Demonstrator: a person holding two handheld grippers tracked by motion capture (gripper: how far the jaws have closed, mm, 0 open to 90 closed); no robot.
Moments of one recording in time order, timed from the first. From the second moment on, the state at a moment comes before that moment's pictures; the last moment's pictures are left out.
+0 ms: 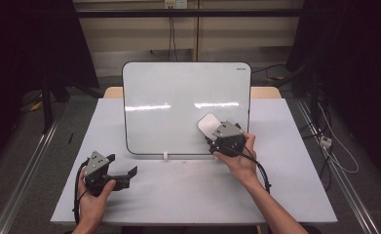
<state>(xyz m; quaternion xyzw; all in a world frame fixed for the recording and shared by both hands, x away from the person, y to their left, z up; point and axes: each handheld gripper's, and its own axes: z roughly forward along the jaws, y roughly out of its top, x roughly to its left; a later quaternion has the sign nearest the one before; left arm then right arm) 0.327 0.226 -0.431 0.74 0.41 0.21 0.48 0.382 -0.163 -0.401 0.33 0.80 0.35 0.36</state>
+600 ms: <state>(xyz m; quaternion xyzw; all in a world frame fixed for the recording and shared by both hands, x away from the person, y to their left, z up) 0.327 0.225 -0.431 0.74 0.42 0.22 0.48 0.383 -0.161 -0.403 0.33 0.80 0.34 0.37</state>
